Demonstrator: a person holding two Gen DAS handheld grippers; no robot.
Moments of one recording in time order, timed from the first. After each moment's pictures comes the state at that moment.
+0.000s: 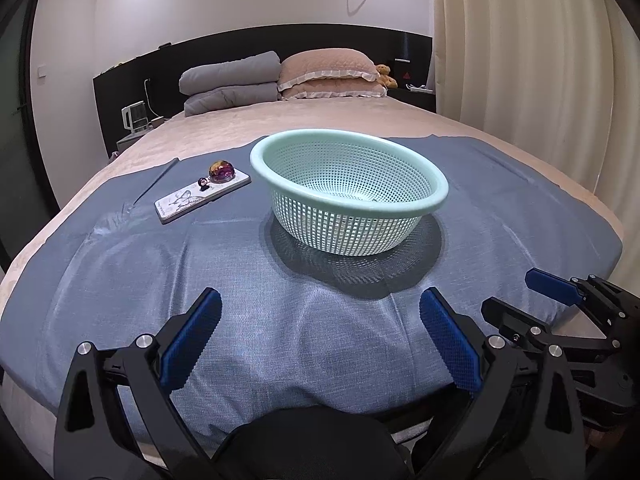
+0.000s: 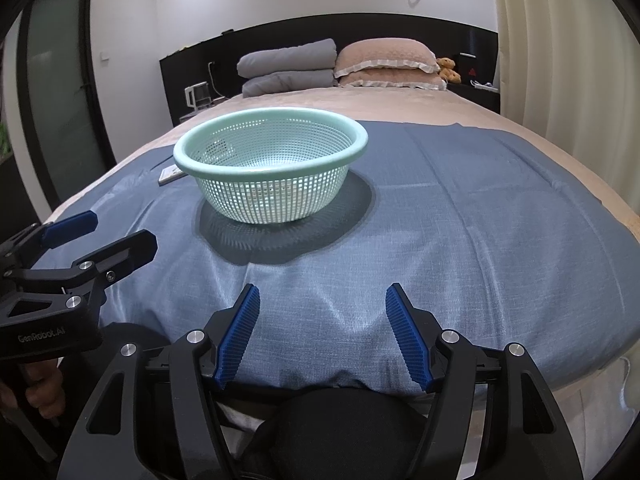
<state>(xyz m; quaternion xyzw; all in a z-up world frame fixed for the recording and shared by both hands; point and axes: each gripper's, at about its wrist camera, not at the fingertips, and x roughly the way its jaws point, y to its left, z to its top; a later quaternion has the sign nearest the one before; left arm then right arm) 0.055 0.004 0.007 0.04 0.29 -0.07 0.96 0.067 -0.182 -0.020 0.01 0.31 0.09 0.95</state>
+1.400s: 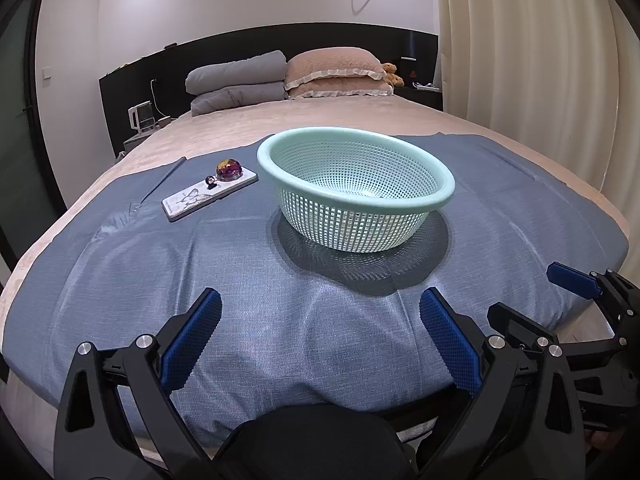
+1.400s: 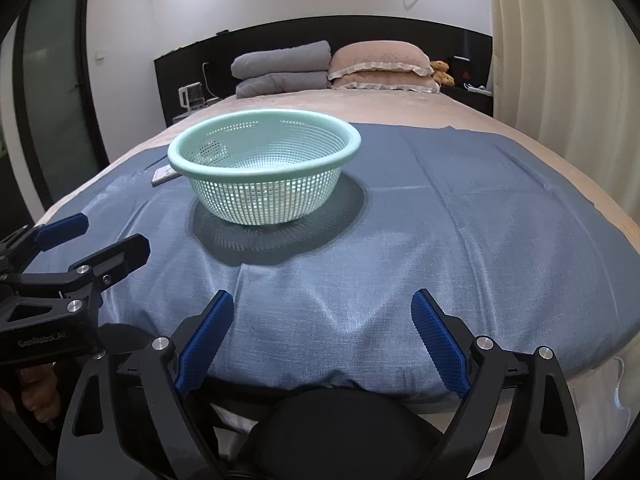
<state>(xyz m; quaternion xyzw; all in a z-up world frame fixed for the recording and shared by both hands) 0.054 0.003 0.006 0.04 0.29 -0.05 0.96 0.065 -0.181 -0.018 0.01 0.31 0.07 0.95</state>
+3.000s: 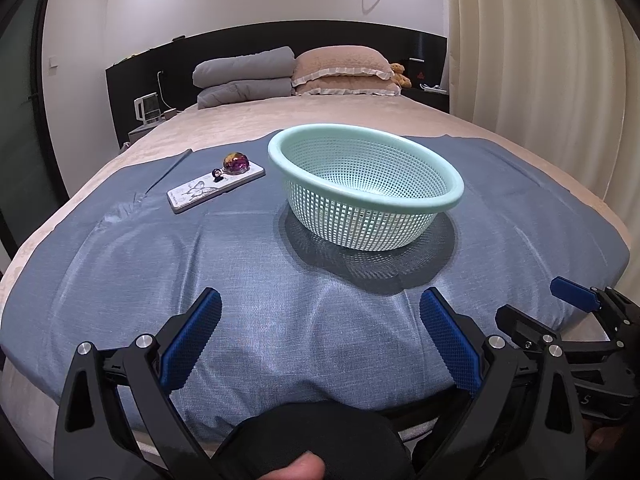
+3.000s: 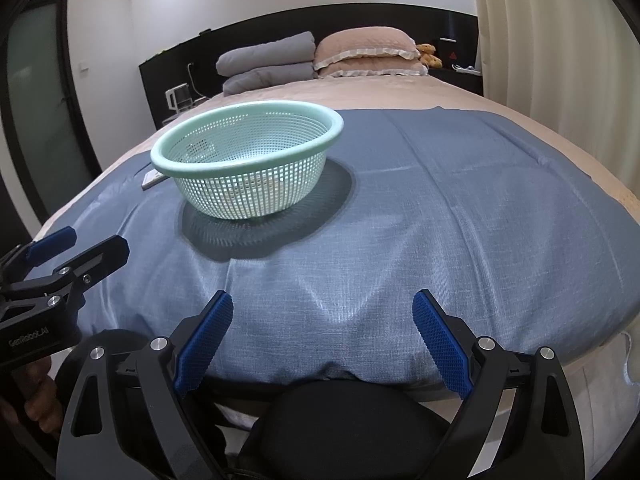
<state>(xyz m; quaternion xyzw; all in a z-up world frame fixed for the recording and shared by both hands) 0.055 0.010 0.005 0.03 0.29 -0.05 0.95 0.068 -0.186 -0.024 0.04 0.33 0.06 0.94</state>
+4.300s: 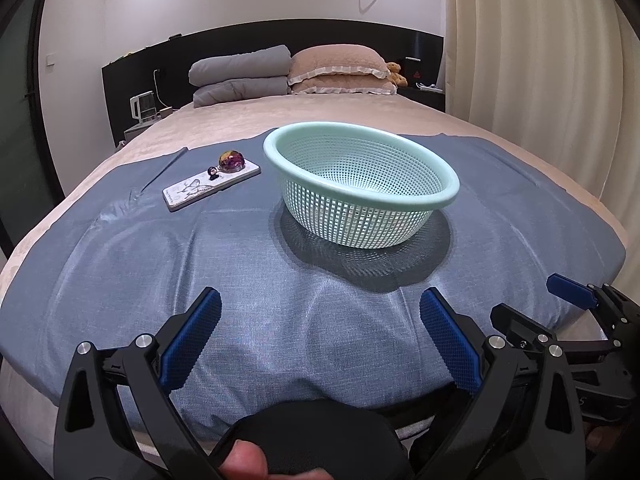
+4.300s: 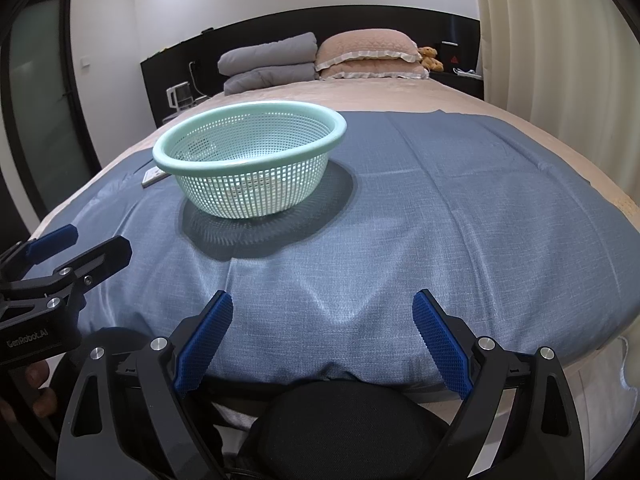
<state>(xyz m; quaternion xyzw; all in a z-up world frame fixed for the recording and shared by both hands) 0.054 0.009 0.004 0.03 0.30 -0.05 0.95 0.067 -0.184 -0.022 0.03 0.33 0.06 0.94</state>
